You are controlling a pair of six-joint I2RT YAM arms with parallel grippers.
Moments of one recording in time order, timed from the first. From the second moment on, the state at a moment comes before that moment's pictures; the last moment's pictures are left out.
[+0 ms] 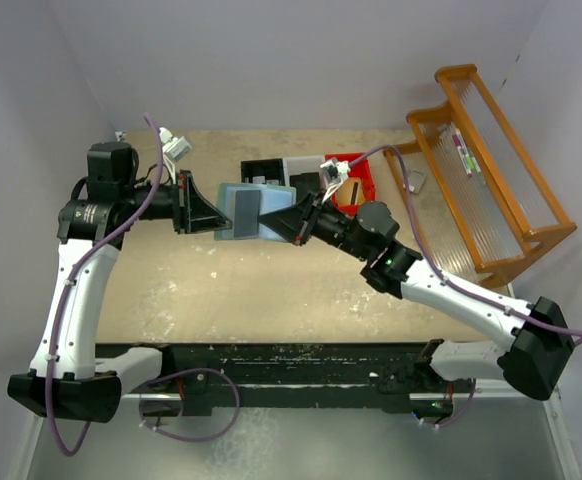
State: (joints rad) left arm -0.08 1.14 1.41 -0.88 1.20 -0.13; right arm 0.86 1.24 0.92 0.46 -0.21 0.74
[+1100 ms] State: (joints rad) left arm -0.08 1.13 1.35 -0.85 1.05 -0.18; right arm 0.88 1.34 0.88 0.60 -0.28 0.78
